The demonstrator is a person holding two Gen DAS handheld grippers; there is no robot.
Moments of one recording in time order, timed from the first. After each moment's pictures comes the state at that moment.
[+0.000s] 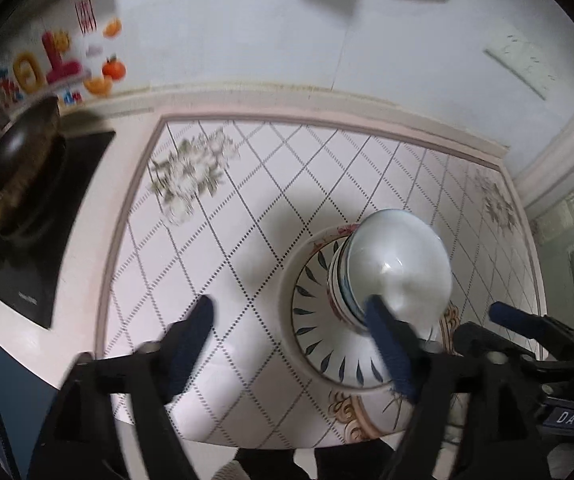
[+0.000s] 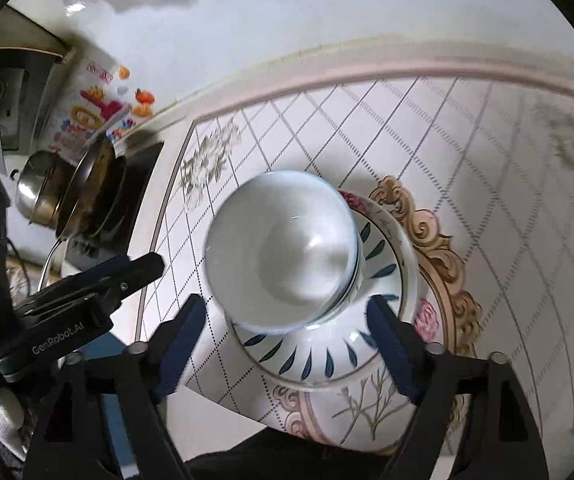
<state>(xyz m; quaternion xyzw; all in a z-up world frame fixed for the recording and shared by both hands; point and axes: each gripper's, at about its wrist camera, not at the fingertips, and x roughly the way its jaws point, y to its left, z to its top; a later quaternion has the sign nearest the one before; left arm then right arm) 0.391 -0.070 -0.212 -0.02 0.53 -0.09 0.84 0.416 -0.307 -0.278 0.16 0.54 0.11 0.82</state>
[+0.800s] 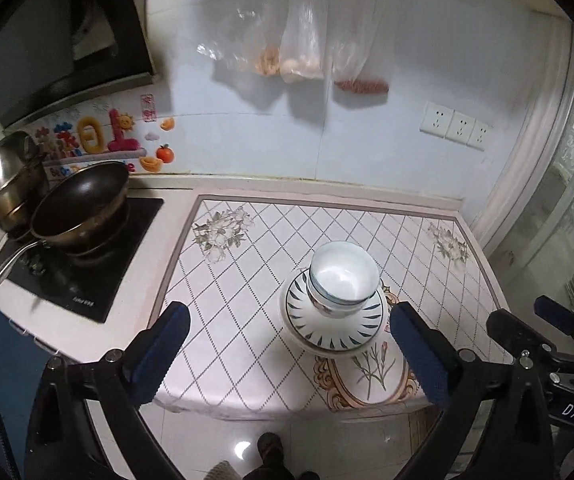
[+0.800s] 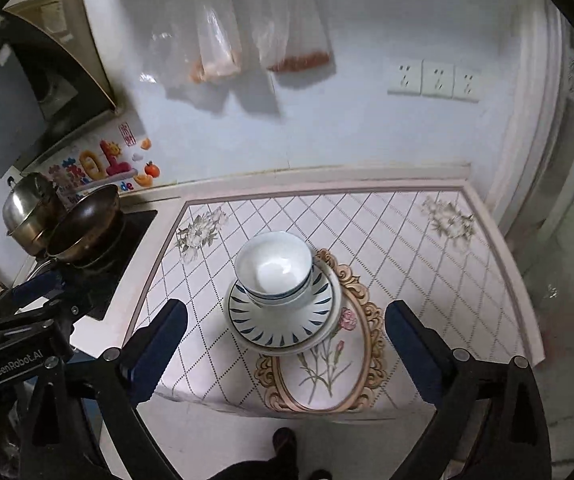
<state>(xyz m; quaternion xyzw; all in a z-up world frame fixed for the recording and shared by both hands) 0.220 -0.056 -0.098 -0.03 0.38 -0.07 0.92 0.213 -0.289 -0.125 0.06 0.37 0.00 0.93</state>
